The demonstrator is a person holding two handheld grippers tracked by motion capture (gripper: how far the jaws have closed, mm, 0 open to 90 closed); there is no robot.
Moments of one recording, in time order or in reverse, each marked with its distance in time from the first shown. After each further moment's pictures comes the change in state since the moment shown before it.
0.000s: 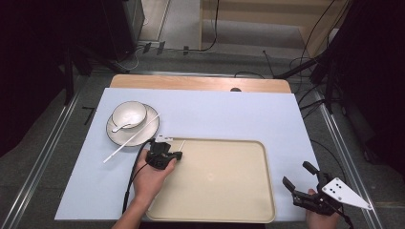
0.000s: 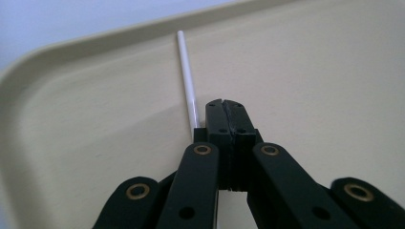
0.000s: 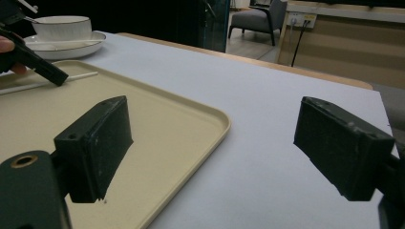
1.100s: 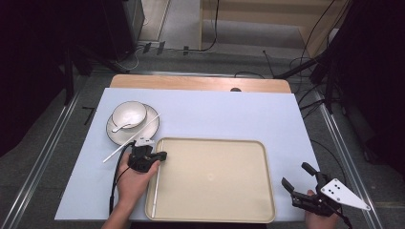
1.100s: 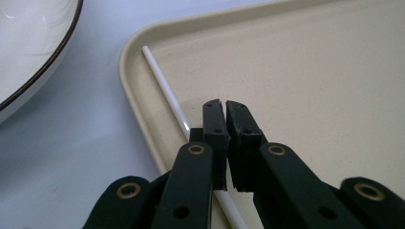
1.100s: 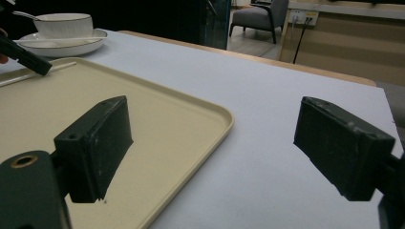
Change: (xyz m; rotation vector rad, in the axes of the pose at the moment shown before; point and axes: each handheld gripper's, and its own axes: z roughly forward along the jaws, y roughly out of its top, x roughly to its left) left arm 0.028 -0.018 -0.025 -0.053 0.030 -0.005; right arm 0.002 -0.002 0.001 0.007 0.004 0.001
